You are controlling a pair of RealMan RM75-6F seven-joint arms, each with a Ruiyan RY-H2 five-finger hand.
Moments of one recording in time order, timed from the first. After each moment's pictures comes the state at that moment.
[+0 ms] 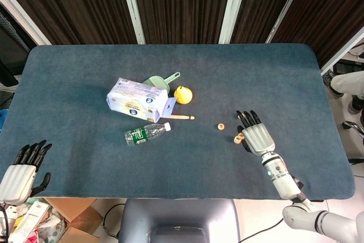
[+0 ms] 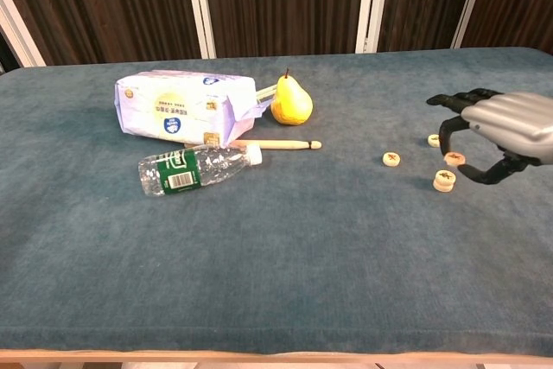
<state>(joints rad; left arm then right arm) -0.13 -1.08 0.01 -1.62 1.53 1.41 0.03 0.54 -1.56 0.11 -1.22 -1.33 1.04 -0.40</state>
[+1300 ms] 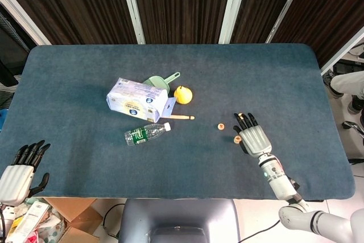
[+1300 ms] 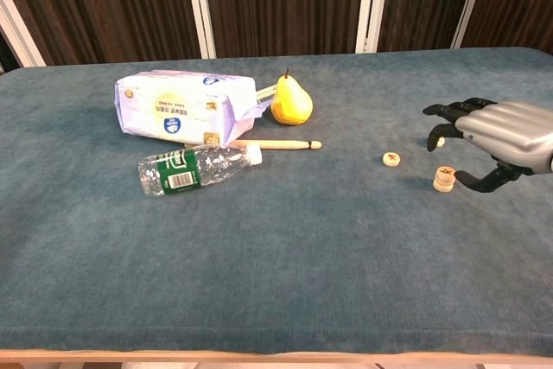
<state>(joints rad) -0.12 -1.07 0.01 -1.62 1.54 1.41 0.00 0.54 -1.57 0.10 -1.22 -1.30 1.04 -0.44</state>
